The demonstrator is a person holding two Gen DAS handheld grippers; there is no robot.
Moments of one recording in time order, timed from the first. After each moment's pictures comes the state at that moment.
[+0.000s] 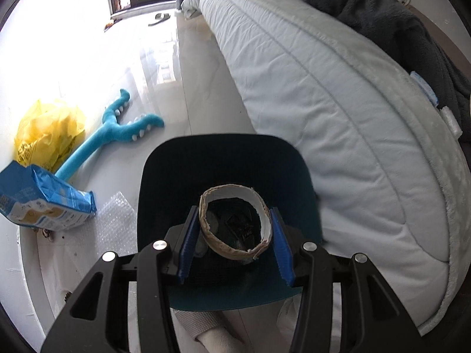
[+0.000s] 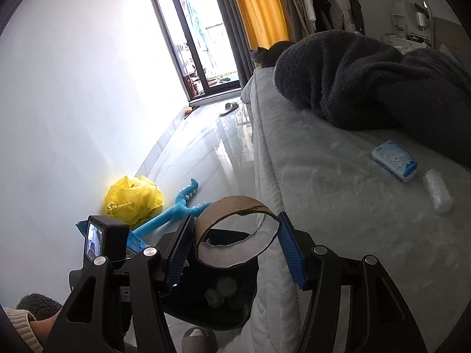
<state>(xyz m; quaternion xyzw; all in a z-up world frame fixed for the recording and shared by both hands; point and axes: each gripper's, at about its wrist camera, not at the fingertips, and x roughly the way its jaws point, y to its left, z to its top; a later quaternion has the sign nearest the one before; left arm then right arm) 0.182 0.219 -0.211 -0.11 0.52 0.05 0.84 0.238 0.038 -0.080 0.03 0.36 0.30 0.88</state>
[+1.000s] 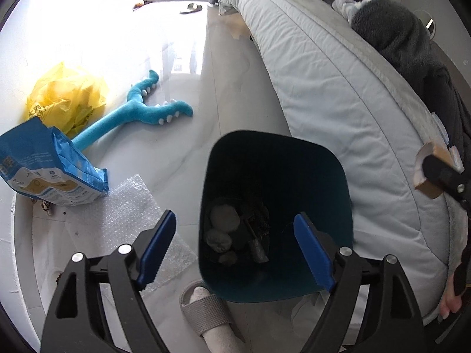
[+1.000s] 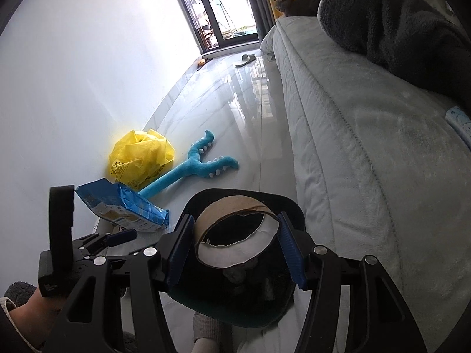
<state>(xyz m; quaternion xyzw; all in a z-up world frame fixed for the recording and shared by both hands) 0.148 0.300 -0.212 -0.18 0.50 0.09 0.84 0.253 0.119 -0.146 -0.02 0.46 0.33 0.83</state>
